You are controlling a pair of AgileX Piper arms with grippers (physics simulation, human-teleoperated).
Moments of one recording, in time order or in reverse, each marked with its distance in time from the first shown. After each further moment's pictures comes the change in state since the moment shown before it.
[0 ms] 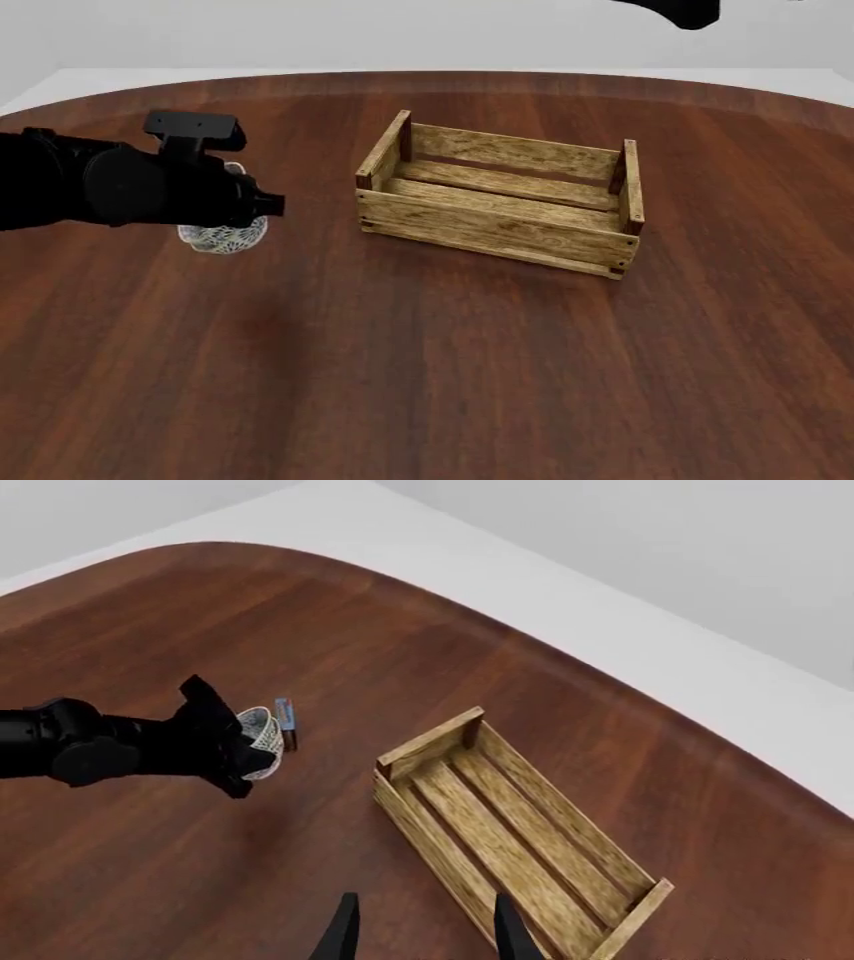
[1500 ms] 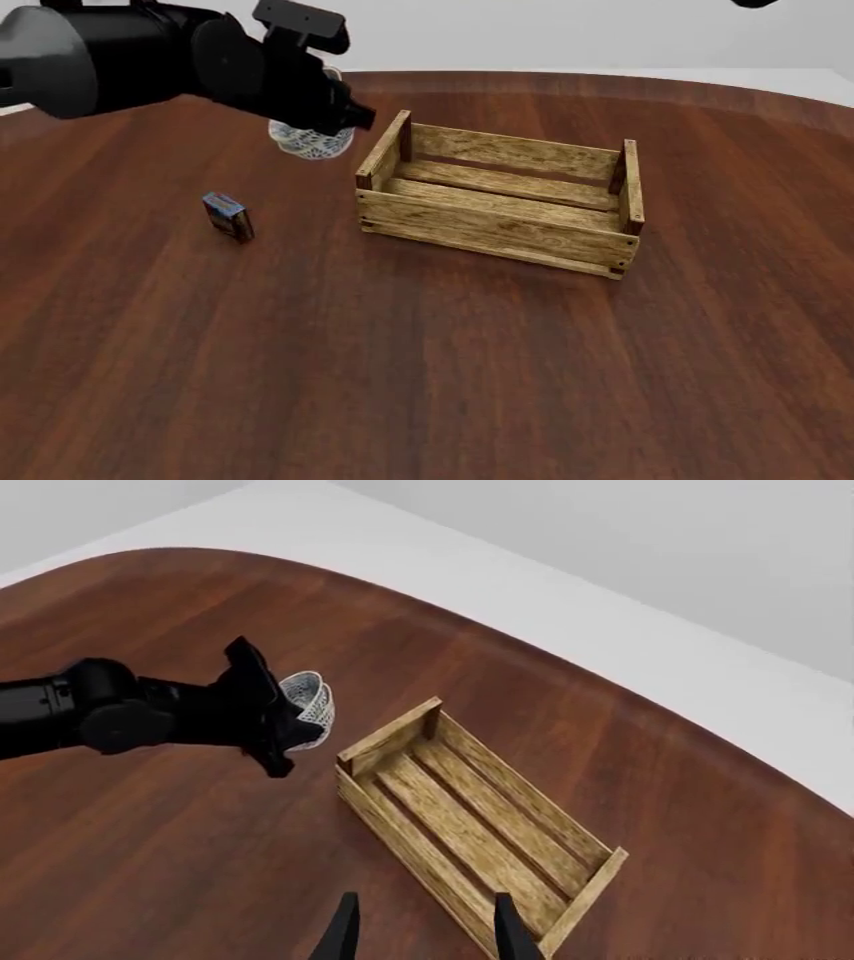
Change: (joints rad) left arm -0.173 0.204 -0.525 0.231 0.121; right arm -0.093 -0.033 -0.016 0.046 0.004
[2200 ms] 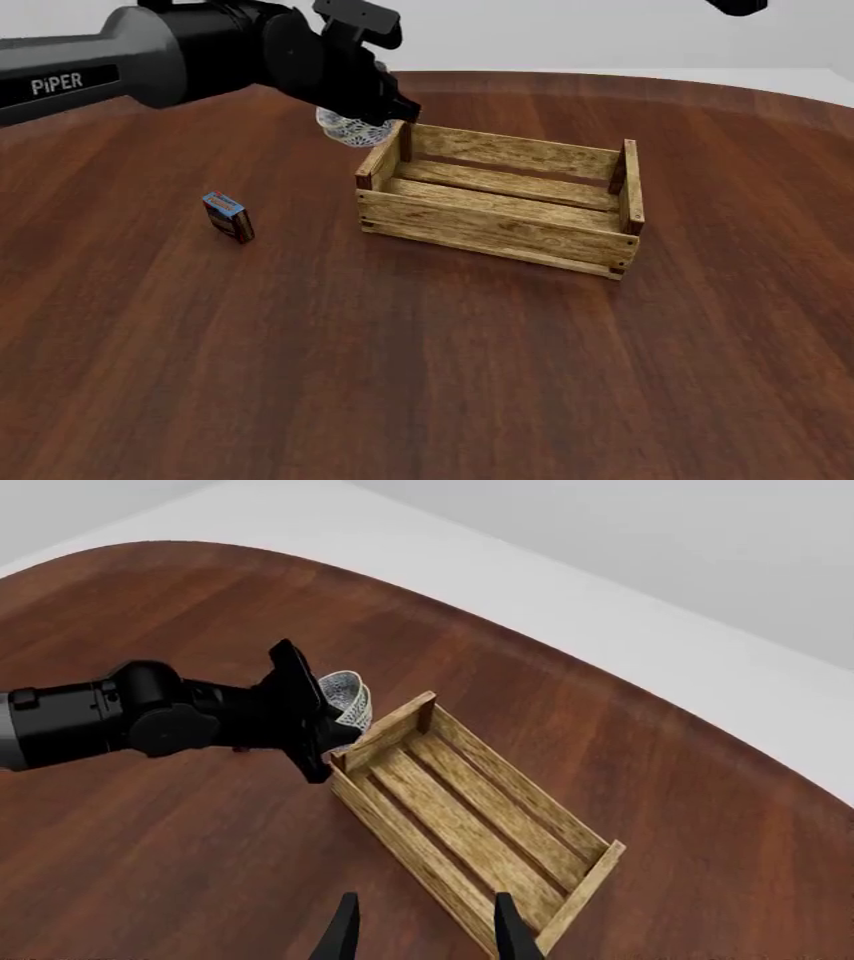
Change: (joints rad) left arm -0.064 0.156 -0.205 0.033 0.037; right arm -0.016 0.017 0.007 -0.008 0.003
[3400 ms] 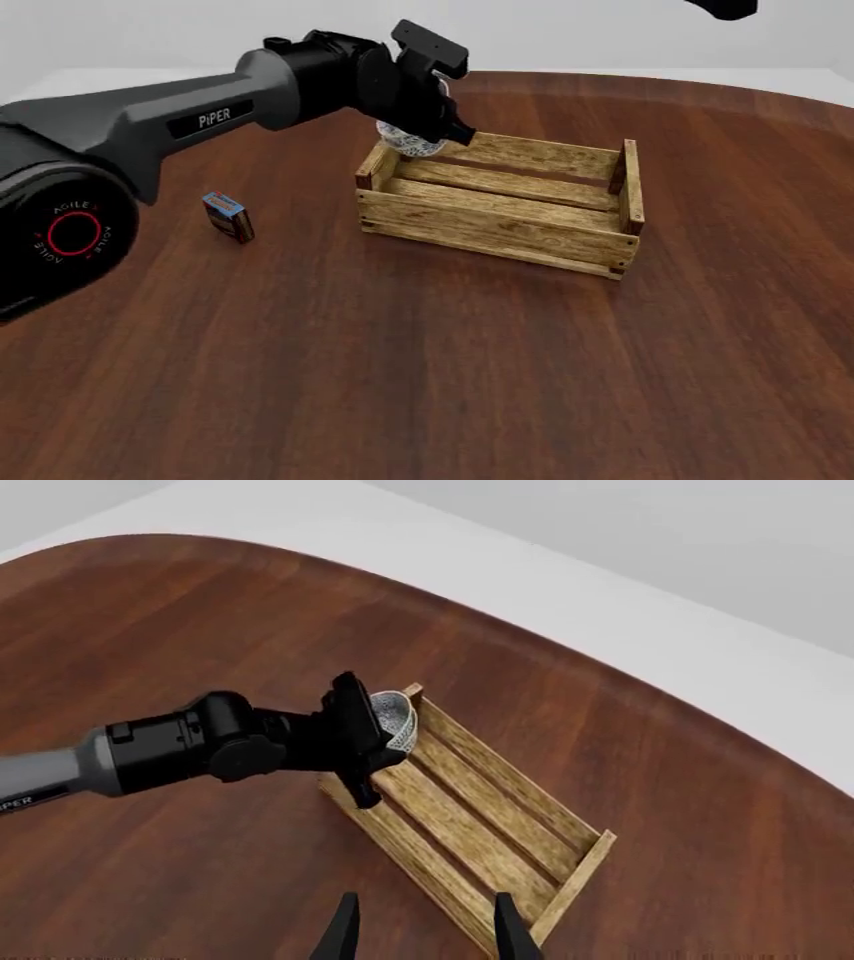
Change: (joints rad) left arm -0.072 0.274 -0.295 0.035 0.075; right arm -0.031 0.022 0.000 -0.004 0.003
